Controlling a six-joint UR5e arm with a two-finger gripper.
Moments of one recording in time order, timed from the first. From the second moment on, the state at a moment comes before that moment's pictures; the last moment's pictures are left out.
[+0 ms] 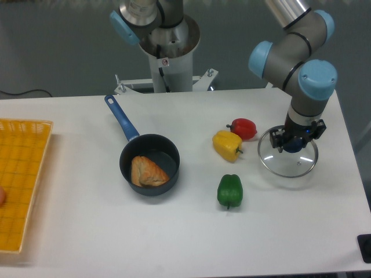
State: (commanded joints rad) arm 2.84 -1.97 -1.66 -1.01 1.59 0.60
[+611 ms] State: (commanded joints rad) arm 2.77 -1.92 -1.65 -1.08 1.59 0.60
